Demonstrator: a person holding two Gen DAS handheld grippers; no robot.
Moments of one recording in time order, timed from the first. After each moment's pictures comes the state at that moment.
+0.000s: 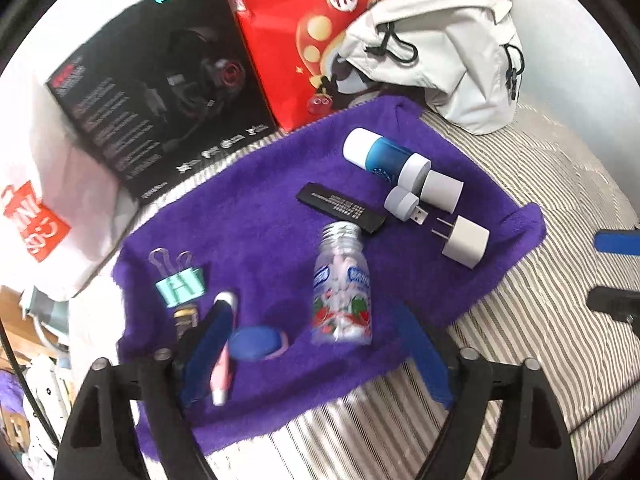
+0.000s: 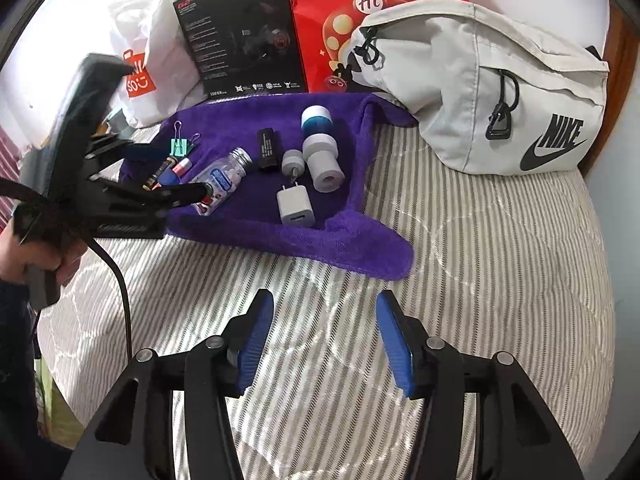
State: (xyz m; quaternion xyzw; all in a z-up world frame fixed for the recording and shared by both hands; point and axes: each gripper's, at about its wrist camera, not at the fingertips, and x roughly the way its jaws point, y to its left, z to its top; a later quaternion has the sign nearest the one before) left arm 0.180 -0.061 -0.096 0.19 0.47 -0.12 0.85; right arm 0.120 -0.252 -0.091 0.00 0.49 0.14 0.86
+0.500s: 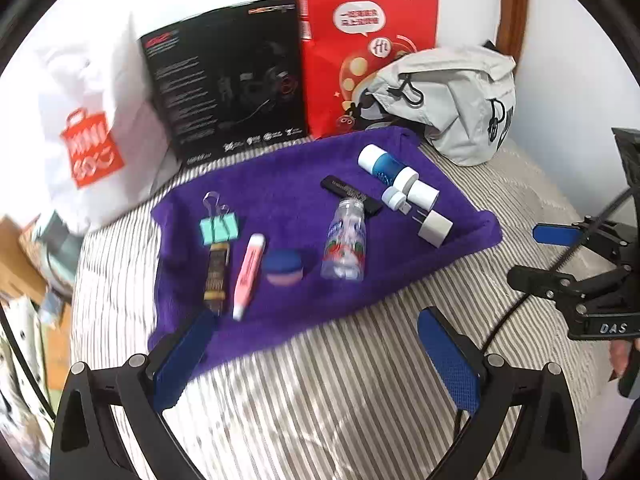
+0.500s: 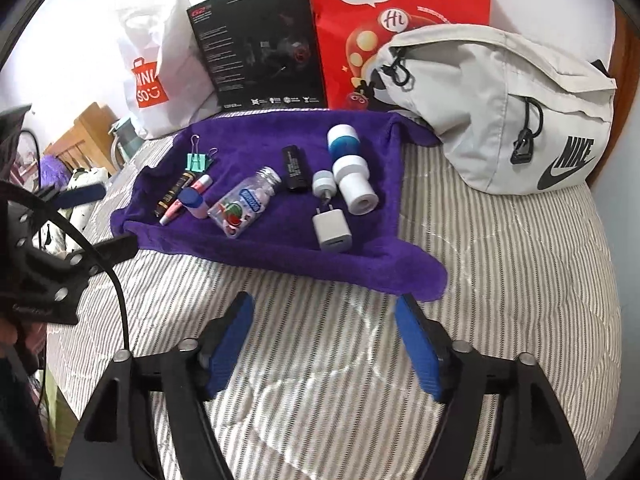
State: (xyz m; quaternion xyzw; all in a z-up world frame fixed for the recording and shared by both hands) left arm 0.109 -0.005 -0.060 0.08 0.45 -0.11 0.88; right arm 0.116 -0.219 -0.078 0.00 0.48 0.14 0.87
